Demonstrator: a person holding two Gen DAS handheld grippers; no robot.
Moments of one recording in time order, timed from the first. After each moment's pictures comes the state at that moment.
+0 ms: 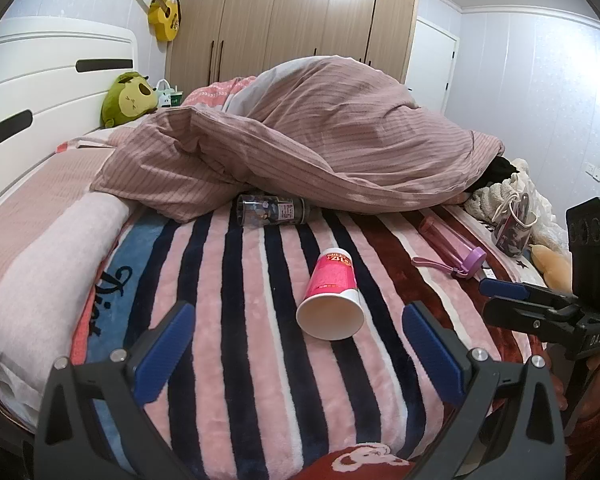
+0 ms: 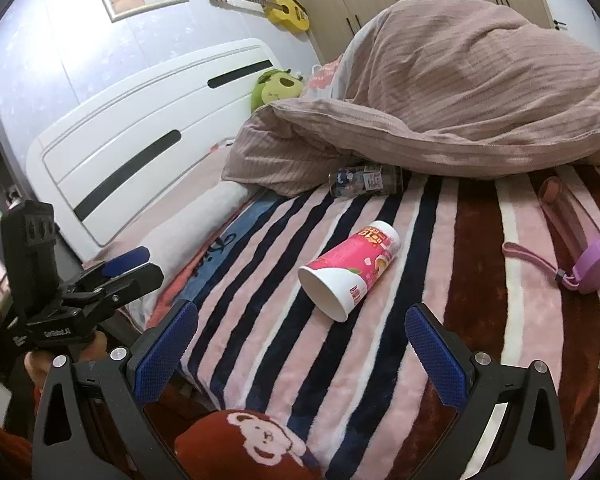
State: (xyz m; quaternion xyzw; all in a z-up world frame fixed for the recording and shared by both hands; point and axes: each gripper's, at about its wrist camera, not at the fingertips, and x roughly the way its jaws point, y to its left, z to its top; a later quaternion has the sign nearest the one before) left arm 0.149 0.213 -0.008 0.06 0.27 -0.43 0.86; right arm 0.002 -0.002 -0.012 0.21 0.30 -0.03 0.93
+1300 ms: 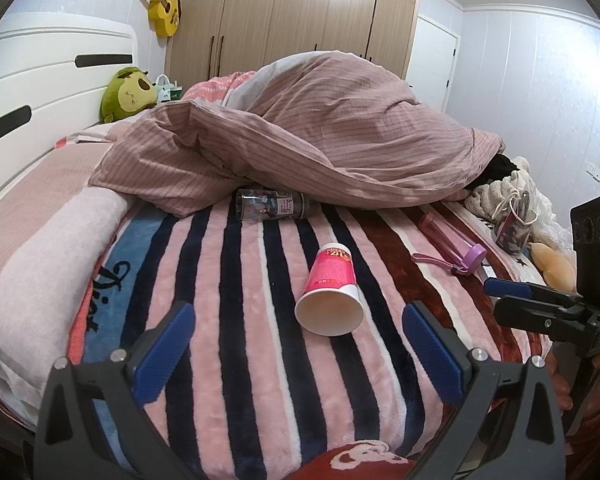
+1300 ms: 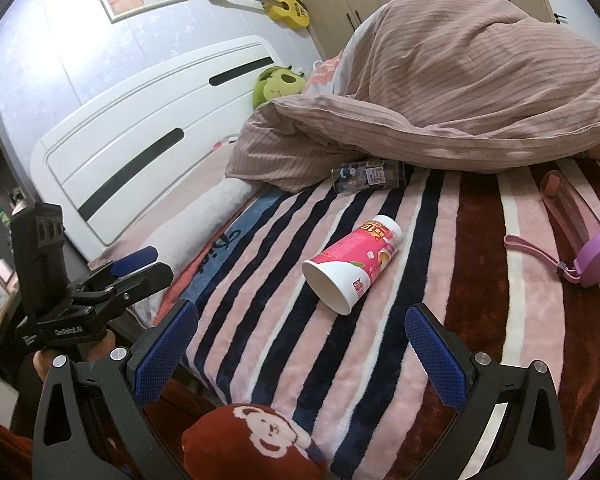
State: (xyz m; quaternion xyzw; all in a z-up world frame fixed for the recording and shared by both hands) left arm 0.151 0.212 -0.020 0.06 0.28 -0.43 0.85; right arm -0.003 -0.007 -0.007 0.22 0.30 -0.02 0.93
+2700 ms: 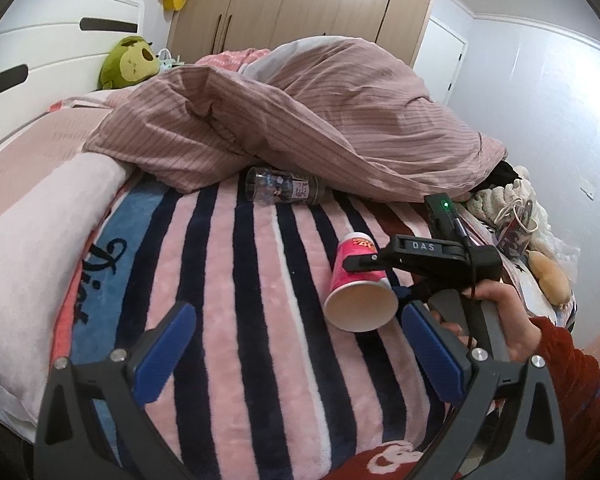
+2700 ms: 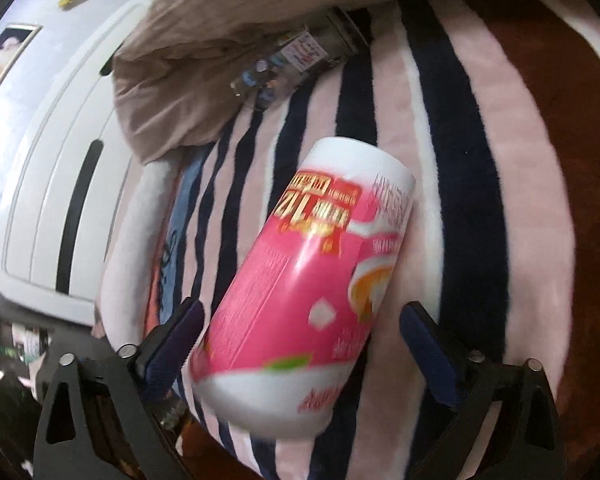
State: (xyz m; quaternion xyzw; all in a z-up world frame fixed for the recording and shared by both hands) left arm 0.208 0.224 -0.050 0.03 0.32 -0.45 0.83; right arm 0.168 -0.091 -0.147 0.44 0.44 0.00 0.78
